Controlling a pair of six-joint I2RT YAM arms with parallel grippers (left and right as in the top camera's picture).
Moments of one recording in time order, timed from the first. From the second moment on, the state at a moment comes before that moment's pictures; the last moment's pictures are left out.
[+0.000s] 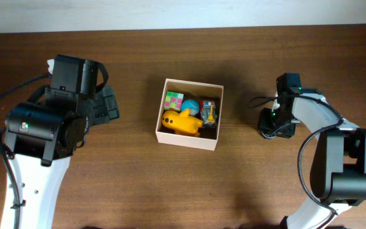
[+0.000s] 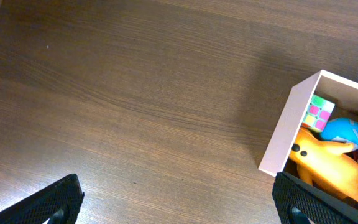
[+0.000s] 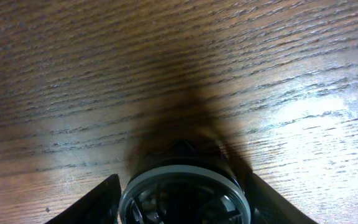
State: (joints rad) left arm -0.24 1.36 1.76 -1.43 -0.35 -0.41; right arm -0.06 1.90 1.18 -0.80 -0.07 0.24
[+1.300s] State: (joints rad) left arm -0.24 1.36 1.76 -1.43 -0.35 -0.41; right arm 0.50 1.58 1.30 -0.54 -0.08 0.18
